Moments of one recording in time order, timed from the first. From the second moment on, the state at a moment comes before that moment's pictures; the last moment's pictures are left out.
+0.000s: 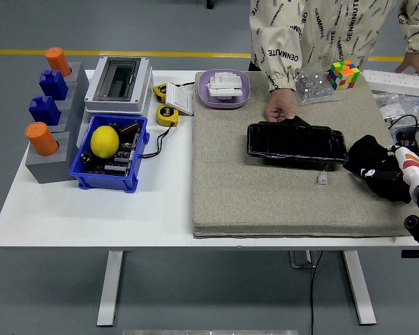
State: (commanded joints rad) left arm -0.06 0.20 -1.41 -0.23 1.08 0.01 0.14; right arm 0.46 -0.34 0.97 0.84 -1.69 -0.28 -0.22
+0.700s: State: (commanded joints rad) left arm -0.06 0.20 -1.40 -0.23 1.08 0.01 0.14; right arm 0.47 -0.27 0.96 0.73 -1.61 -0.45 -0.15
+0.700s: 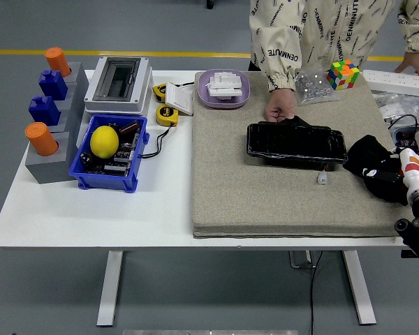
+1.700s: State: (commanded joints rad) left arm -0.05 0.21 -1.41 -0.23 1.09 0.01 0.14; right arm 0.48 -0.30 0.97 0.77 -1.62 -0.52 -0.17
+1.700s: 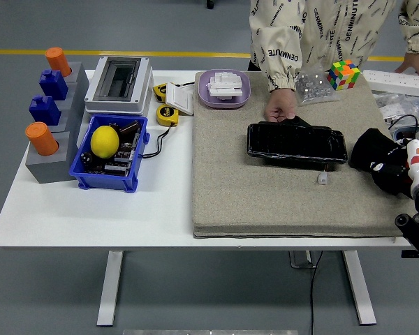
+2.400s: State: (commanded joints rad) left arm -0.05 0.20 -1.43 -0.23 1.09 0.01 0.14; right arm 0.50 -0.31 0.99 0.96 -1.63 -0.54 -0.23
